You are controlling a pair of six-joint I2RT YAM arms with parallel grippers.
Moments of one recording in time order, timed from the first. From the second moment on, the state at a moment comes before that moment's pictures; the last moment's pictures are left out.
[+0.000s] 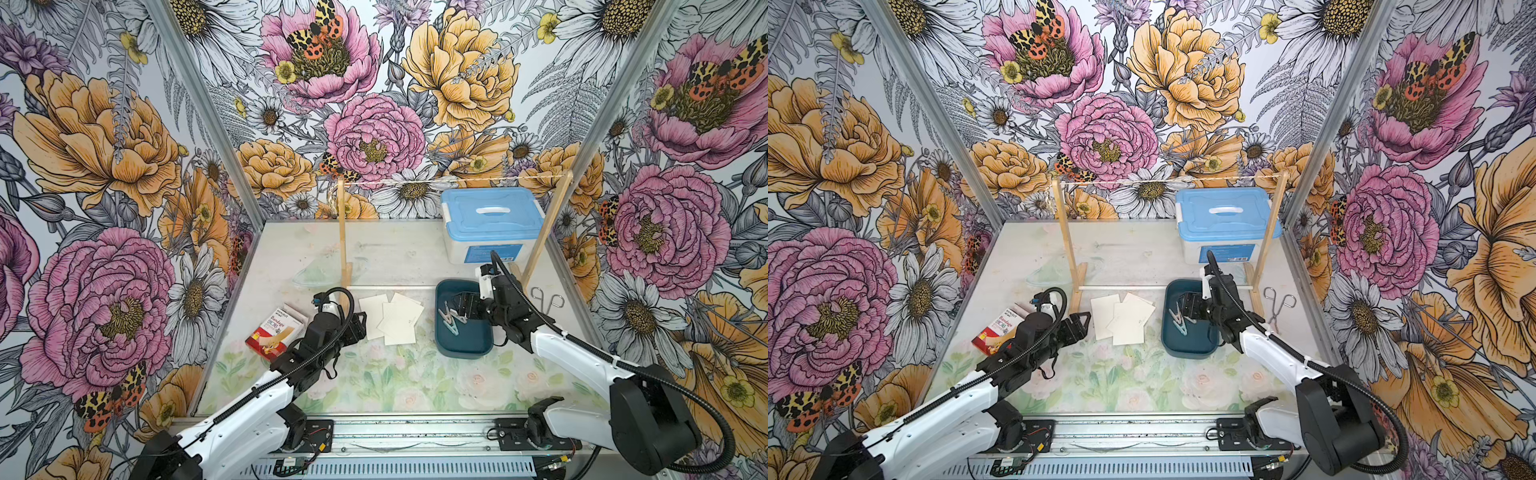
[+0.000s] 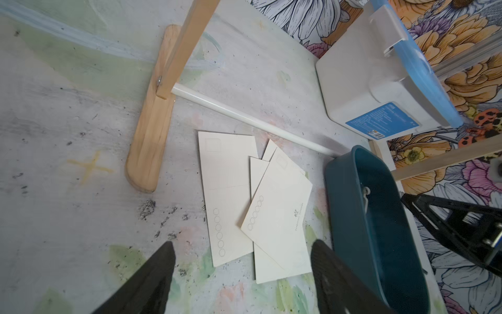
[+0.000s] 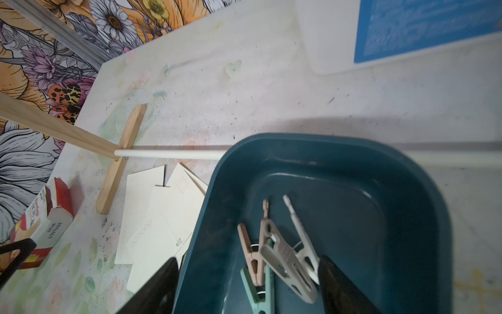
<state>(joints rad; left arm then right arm) -0.58 0.85 0.37 -0.09 -0.16 -0.77 0.33 1.20 0.61 -0.07 -0.19 0.44</state>
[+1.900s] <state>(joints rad) -0.08 1.56 0.33 0.98 -0.37 -0.05 0.06 1.54 0.35 0.95 0.35 -0.01</state>
